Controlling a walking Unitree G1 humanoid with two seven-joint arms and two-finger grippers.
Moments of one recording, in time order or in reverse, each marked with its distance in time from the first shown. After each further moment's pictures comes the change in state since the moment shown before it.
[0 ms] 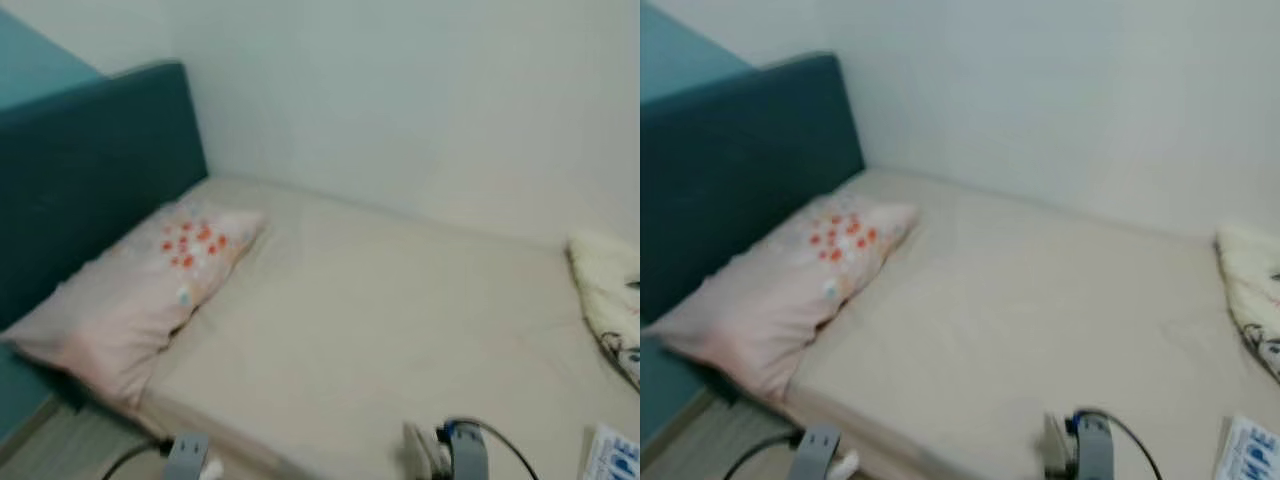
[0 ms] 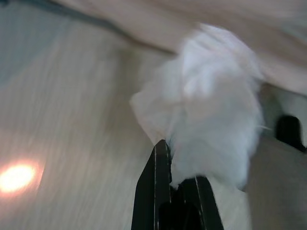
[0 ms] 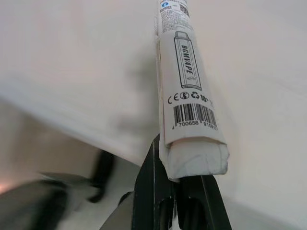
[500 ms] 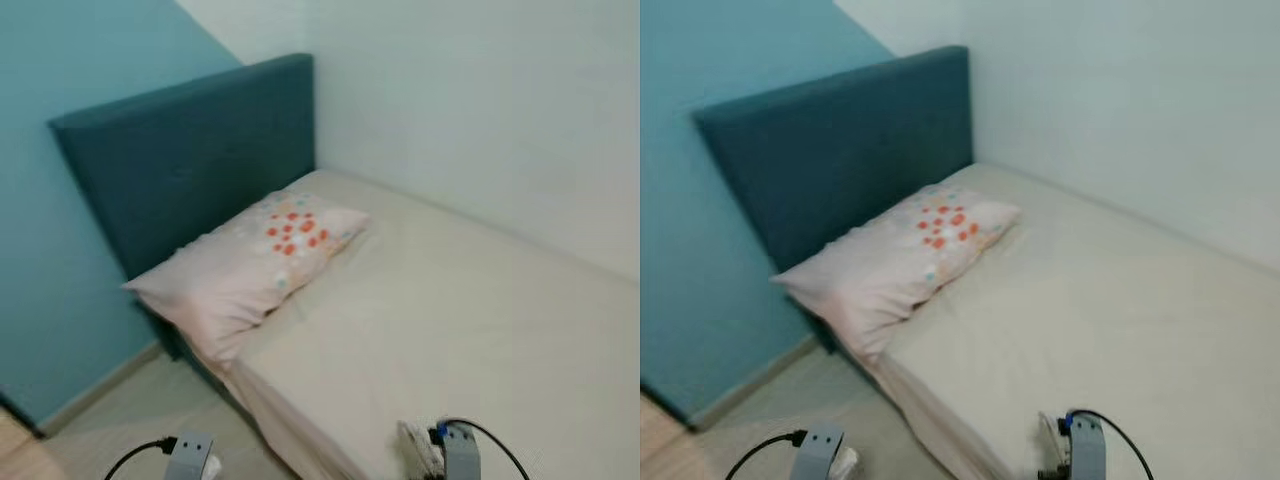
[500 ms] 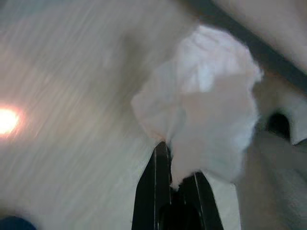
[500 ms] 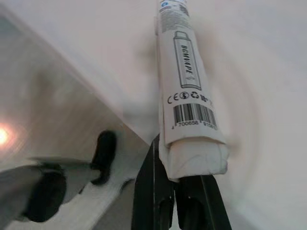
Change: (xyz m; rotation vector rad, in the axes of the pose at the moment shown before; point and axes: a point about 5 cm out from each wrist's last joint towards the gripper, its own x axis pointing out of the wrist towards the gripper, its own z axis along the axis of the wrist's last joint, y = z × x) left arm 0.000 -0.005 -0.004 0.003 0.013 -0.024; right arm -0.004 -0.005 -0.014 0.027 0.034 -0.016
